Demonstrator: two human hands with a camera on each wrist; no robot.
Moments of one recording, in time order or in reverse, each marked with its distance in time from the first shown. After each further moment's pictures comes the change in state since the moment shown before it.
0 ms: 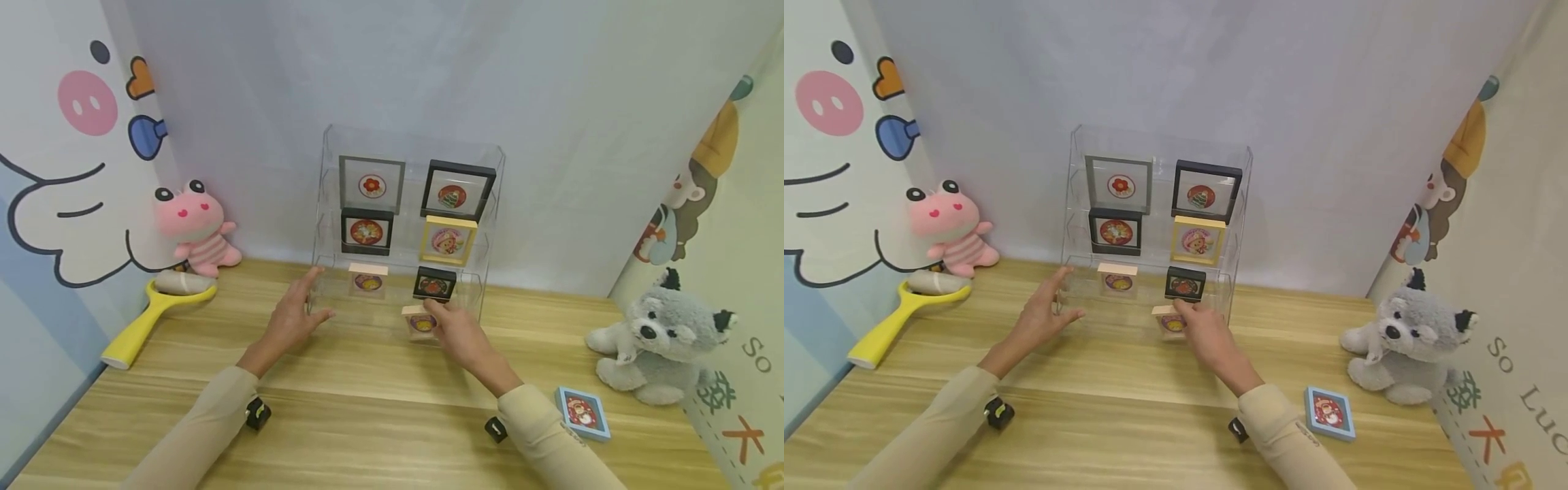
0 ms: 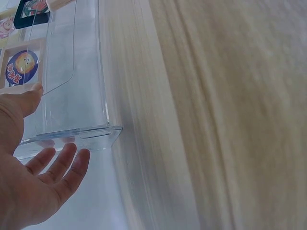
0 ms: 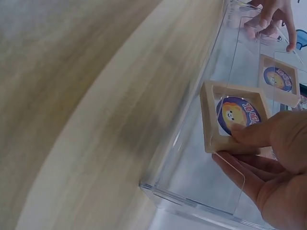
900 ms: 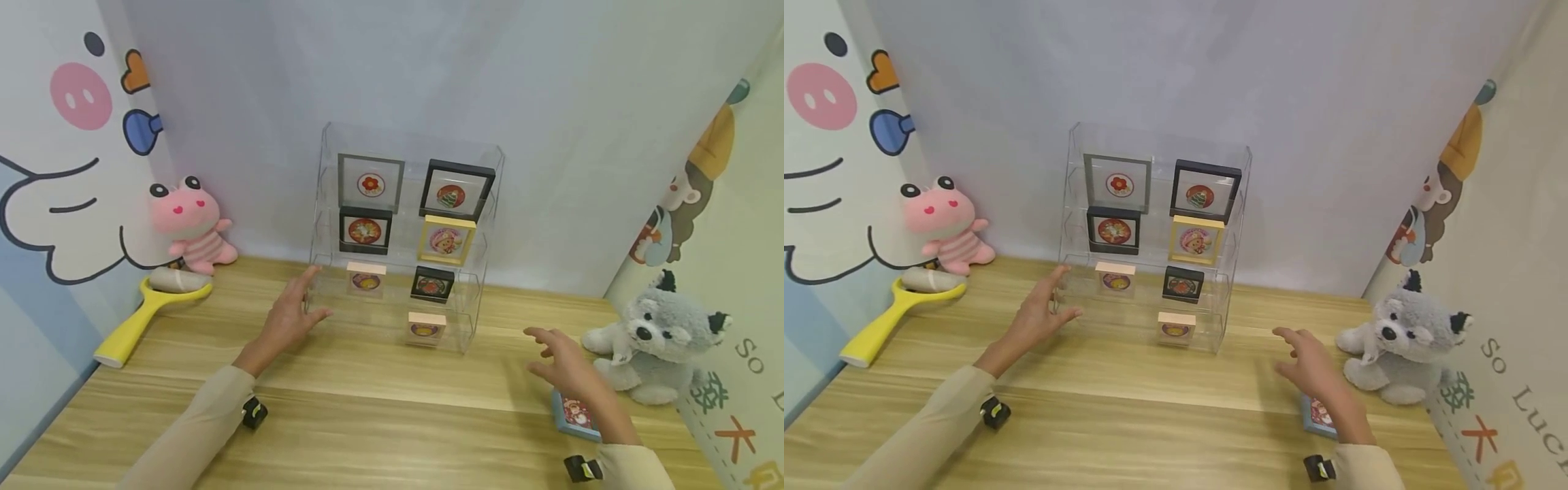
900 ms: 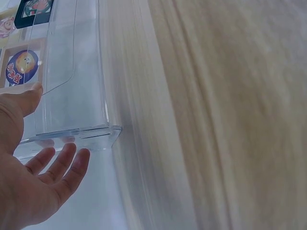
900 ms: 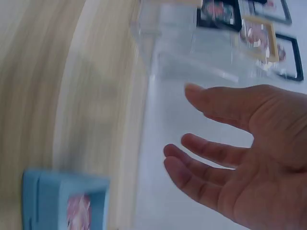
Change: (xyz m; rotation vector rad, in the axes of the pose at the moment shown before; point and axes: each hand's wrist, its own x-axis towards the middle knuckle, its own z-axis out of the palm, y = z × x) left_hand 0.000 -0.001 0.000 -0.004 -0.004 0.002; right_hand -0.101 0.069 -0.107 0.156 -0.298 0.386
